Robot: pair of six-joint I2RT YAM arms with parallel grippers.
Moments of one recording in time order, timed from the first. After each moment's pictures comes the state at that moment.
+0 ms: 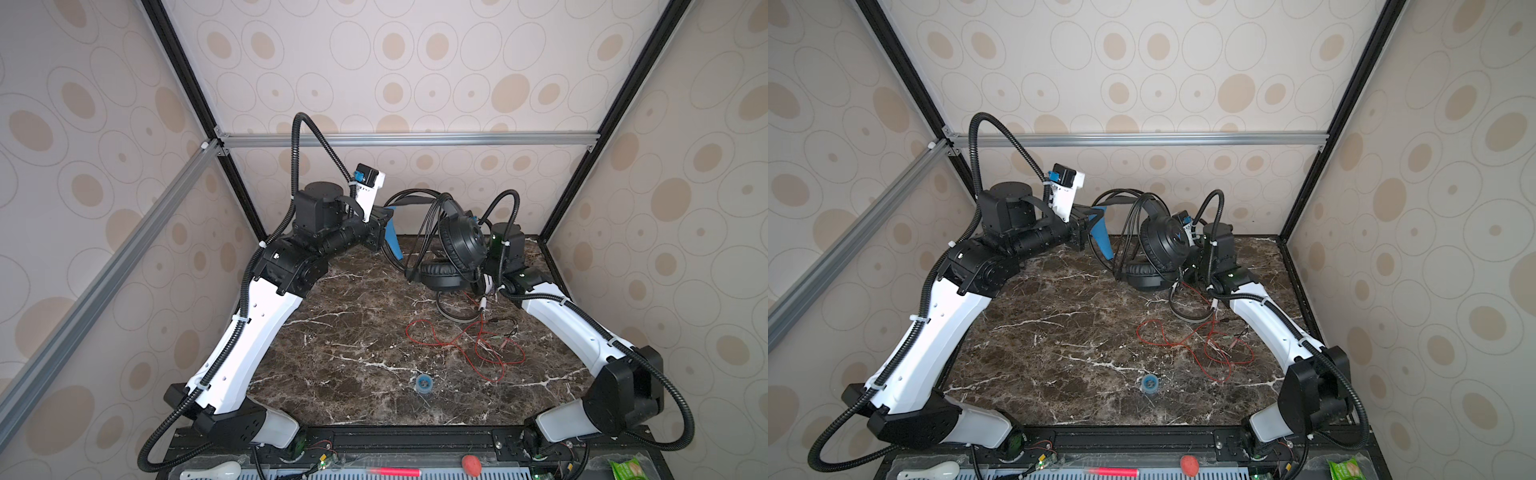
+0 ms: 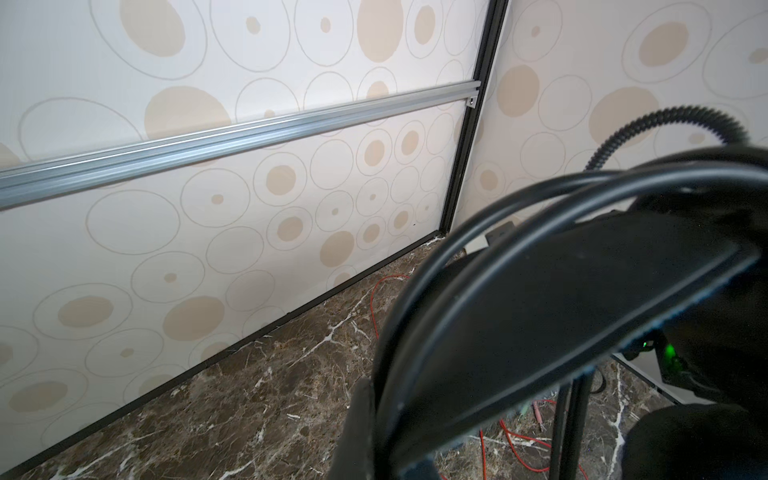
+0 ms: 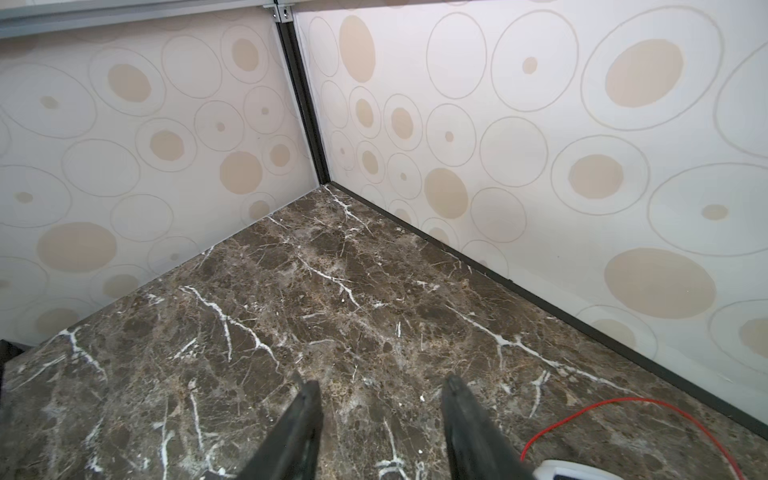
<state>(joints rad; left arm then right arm) -0.56 1.44 1.91 -0.67 0.14 -0.04 0.36 1.45 1.23 -0.05 -0.46 -0.03</state>
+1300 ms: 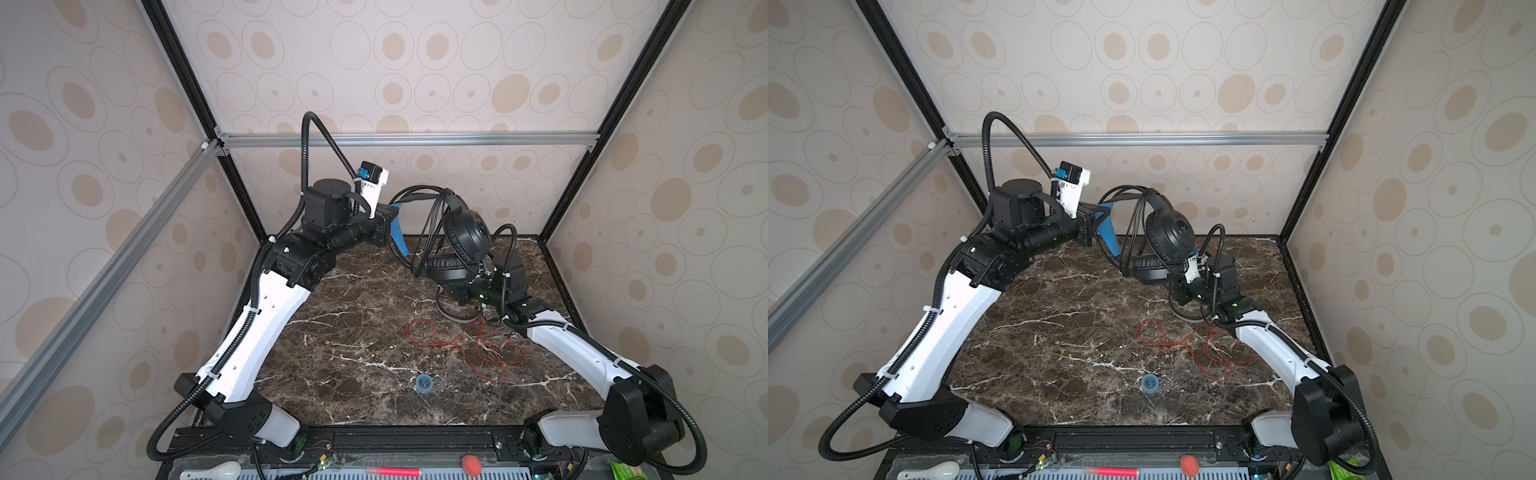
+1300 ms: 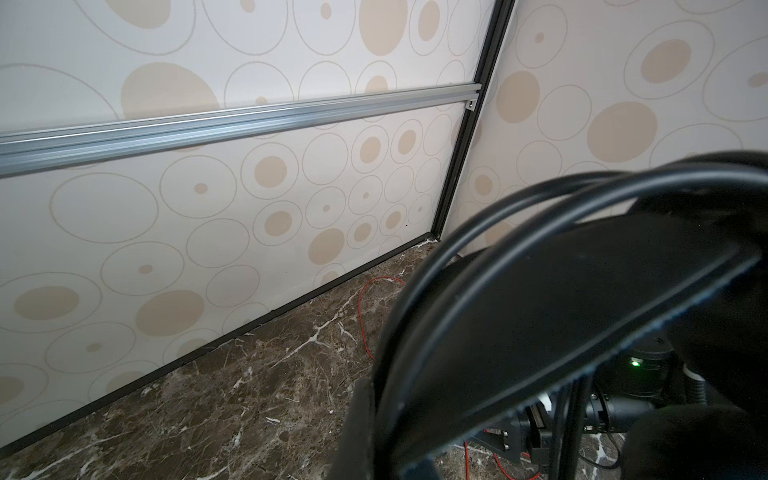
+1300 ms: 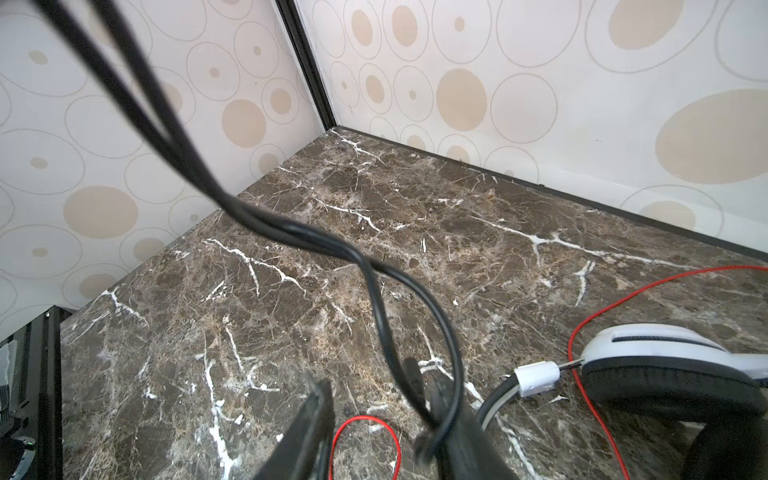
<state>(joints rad) -0.56 1.49 1.93 -0.66 0.15 -0.09 0.36 1.34 0.92 0.03 -0.45 0.06</state>
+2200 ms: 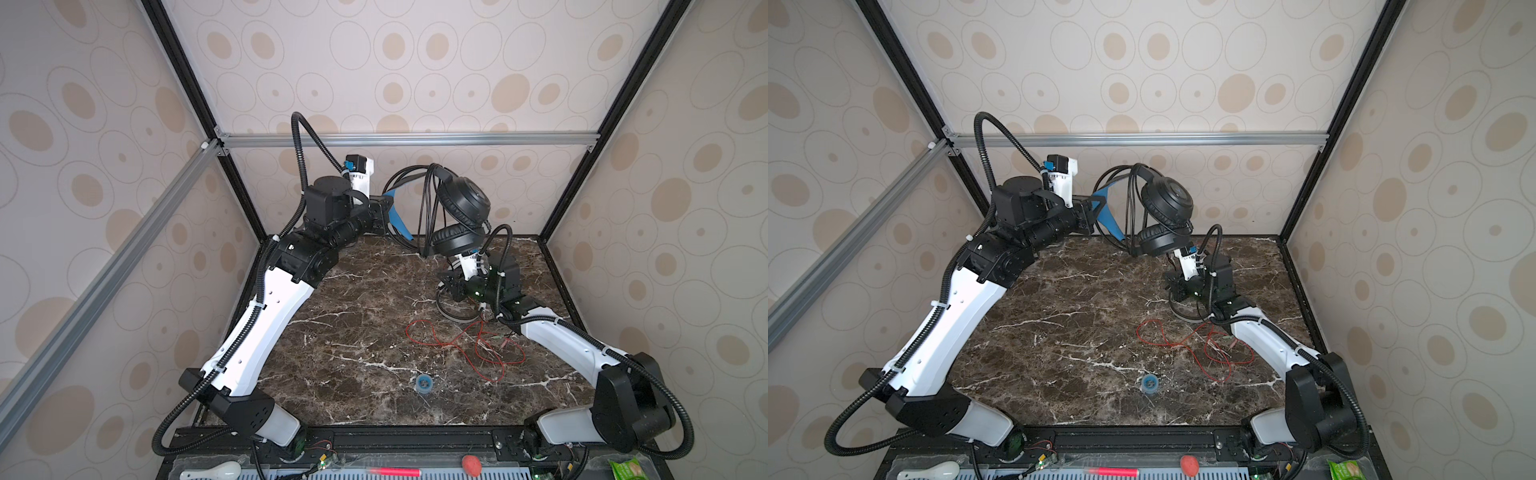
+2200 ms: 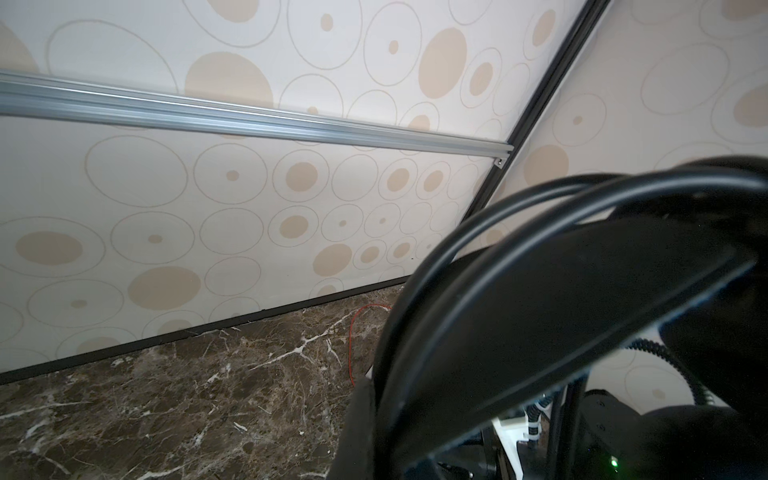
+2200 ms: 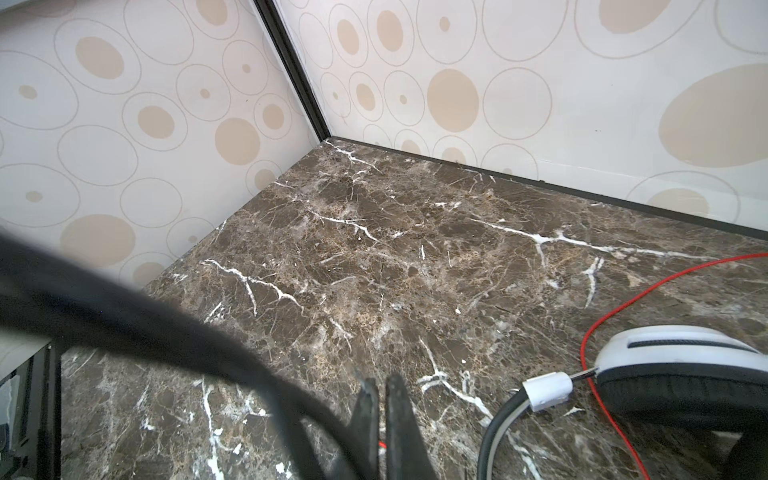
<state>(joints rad) -0.53 1.51 1.90 -0.54 0.05 -0.35 0.36 1.39 0.92 0.10 -0.44 0.12</state>
